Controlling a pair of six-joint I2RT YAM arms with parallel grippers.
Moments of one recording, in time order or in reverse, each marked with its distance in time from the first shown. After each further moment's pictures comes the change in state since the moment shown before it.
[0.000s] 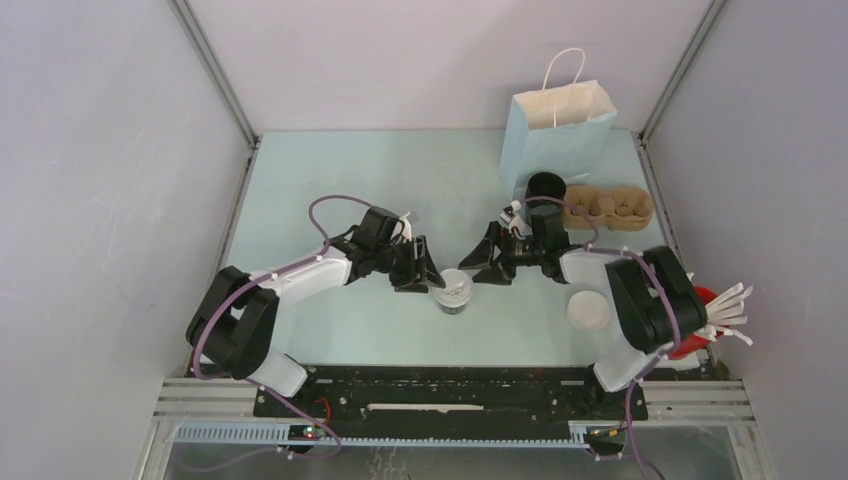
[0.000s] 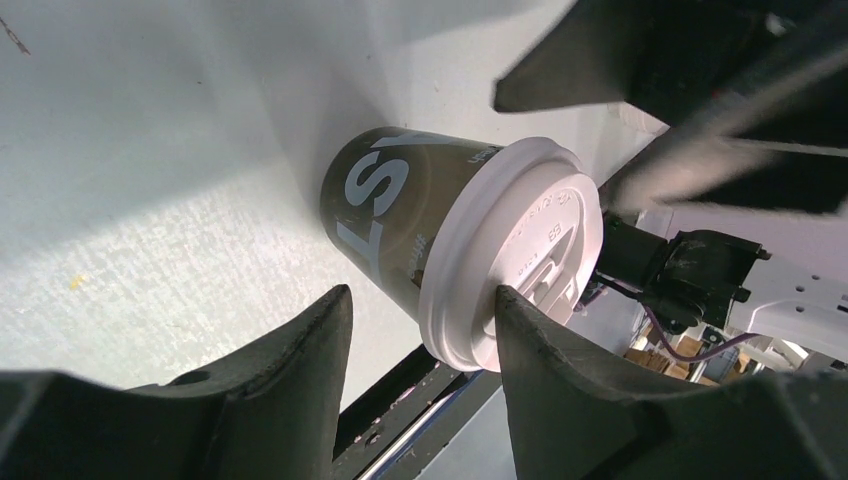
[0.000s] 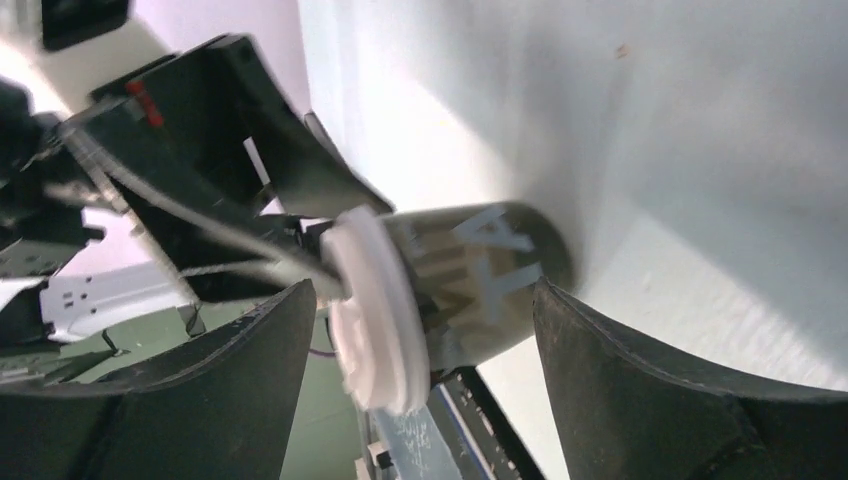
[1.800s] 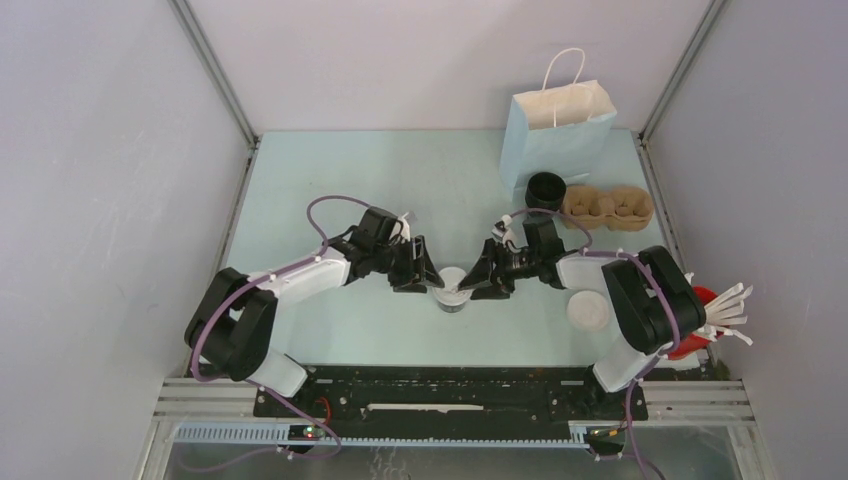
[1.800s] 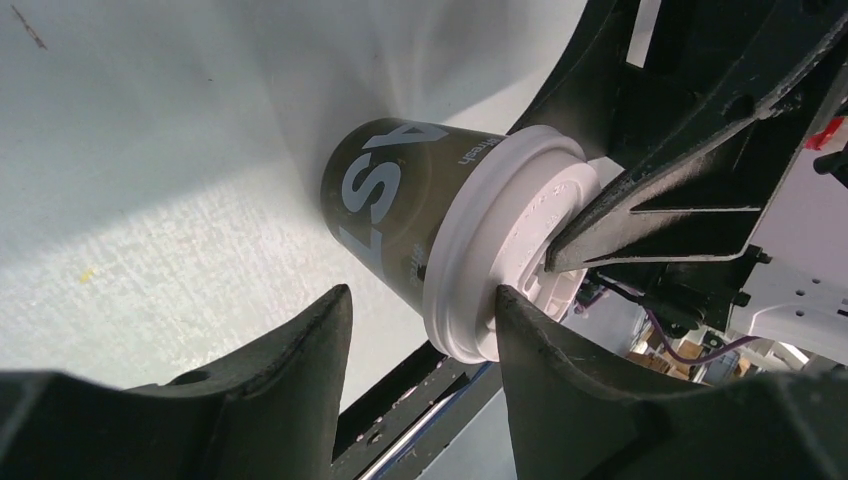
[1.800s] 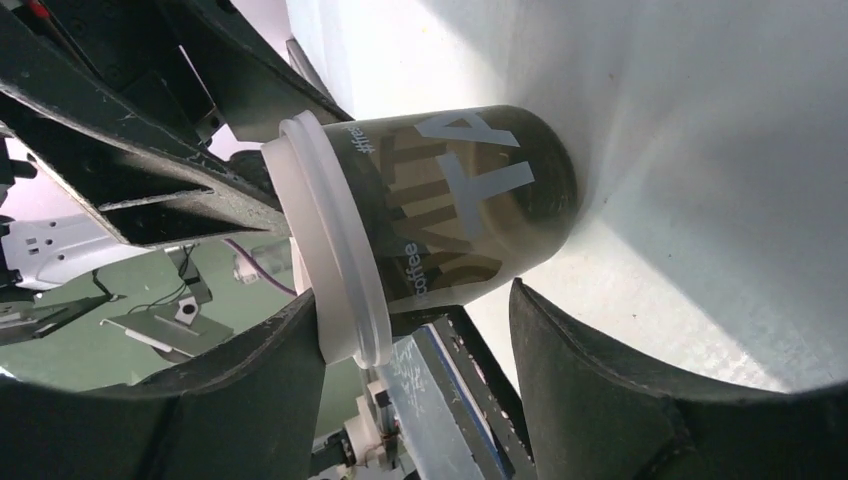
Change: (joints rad) left arm 0.005 -0.008 -0.002 -0.014 -0.010 0.001; right arm 0.035 0.061 -0.011 -0.084 -0.050 -0.091
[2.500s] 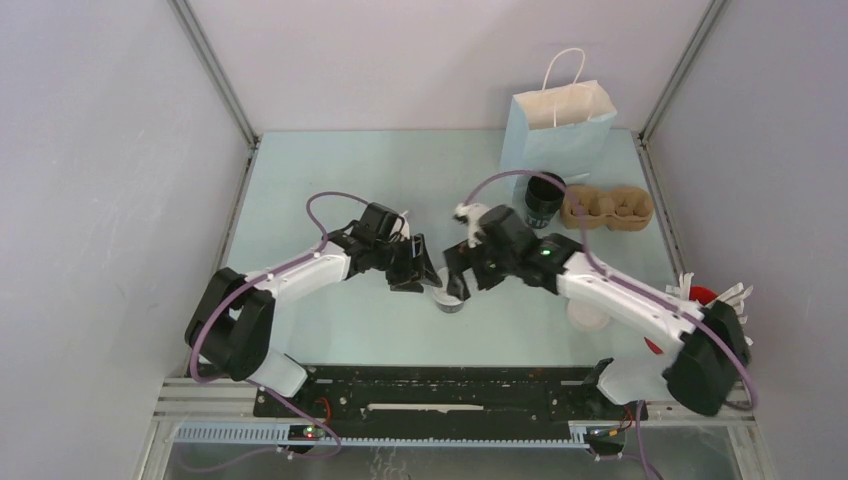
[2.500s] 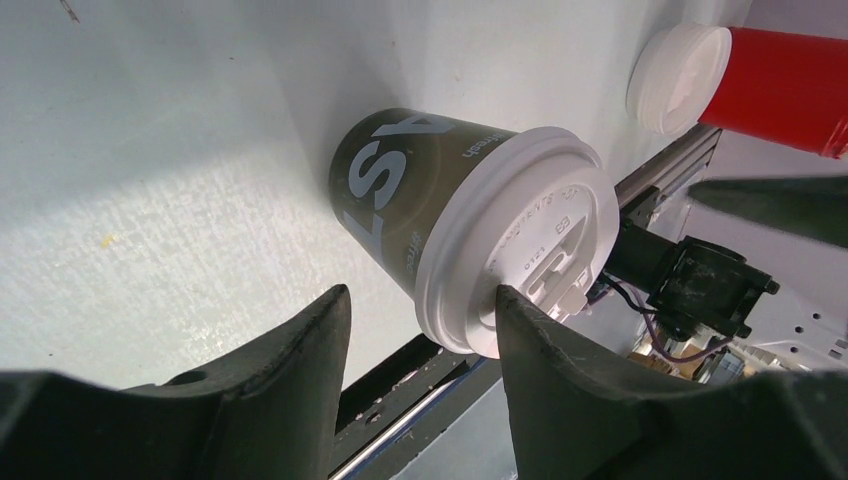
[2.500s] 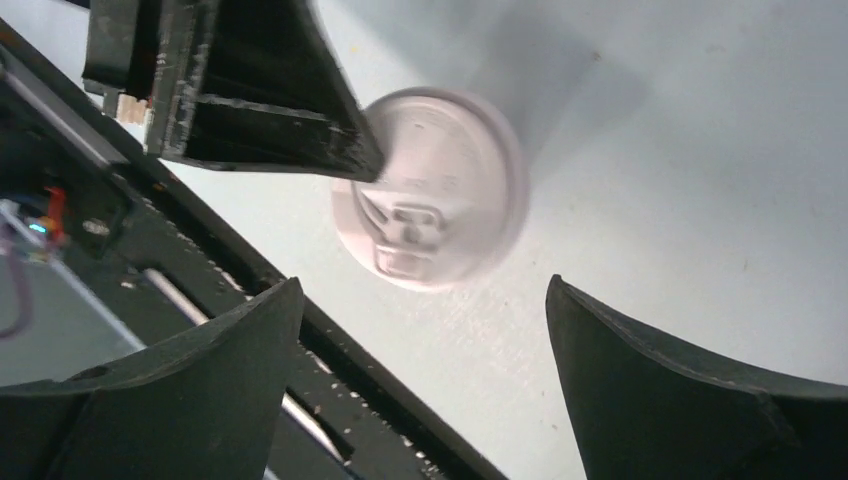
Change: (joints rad) left arm 0.002 -0.001 0.057 -0.110 -0.021 0.008; right arm 0.467 -0.277 0.415 -0.730 0.879 -0.503
